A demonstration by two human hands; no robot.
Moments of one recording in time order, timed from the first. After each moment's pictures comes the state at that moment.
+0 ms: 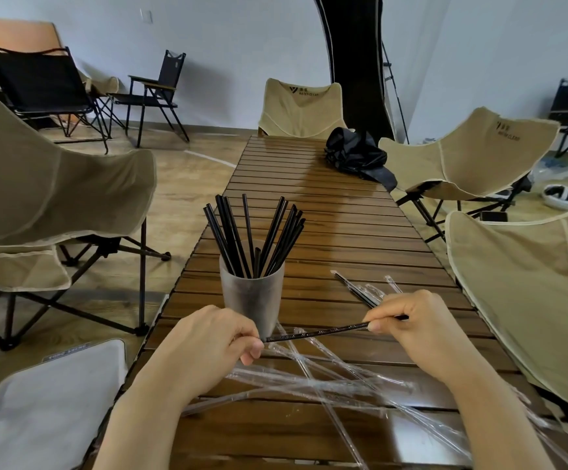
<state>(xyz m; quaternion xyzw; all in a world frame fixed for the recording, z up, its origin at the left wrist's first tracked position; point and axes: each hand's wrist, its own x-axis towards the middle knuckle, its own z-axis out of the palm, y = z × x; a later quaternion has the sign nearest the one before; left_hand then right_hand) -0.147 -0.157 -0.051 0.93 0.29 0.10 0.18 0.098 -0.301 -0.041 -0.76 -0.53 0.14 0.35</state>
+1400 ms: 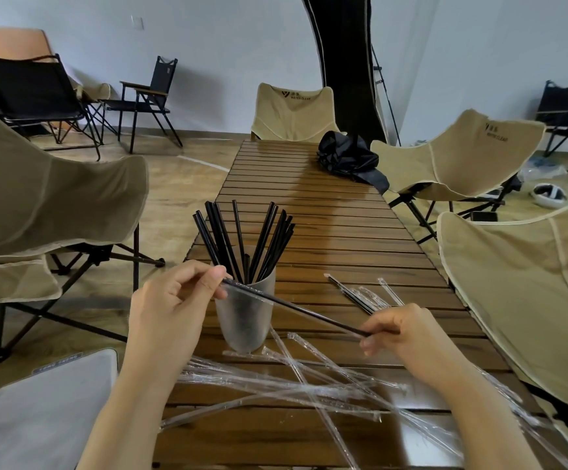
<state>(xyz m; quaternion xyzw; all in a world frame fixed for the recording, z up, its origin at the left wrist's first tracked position) -0.148 -0.162 -0.022 0.75 0.39 0.46 0.30 0.104 -0.304 -0.053 -0.80 -0.49 0.22 0.28</state>
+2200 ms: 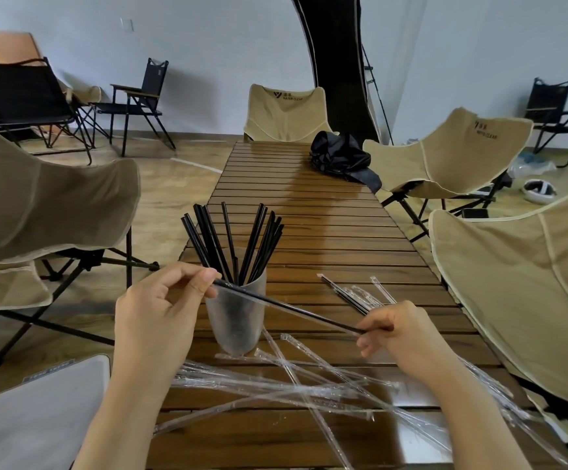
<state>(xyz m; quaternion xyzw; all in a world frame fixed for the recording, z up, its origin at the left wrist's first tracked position) -0.145 -0.170 -0.016 0.75 0.38 0.48 0.27 0.103 -0.302 -0.050 -0.82 -0.41 0.25 0.30</state>
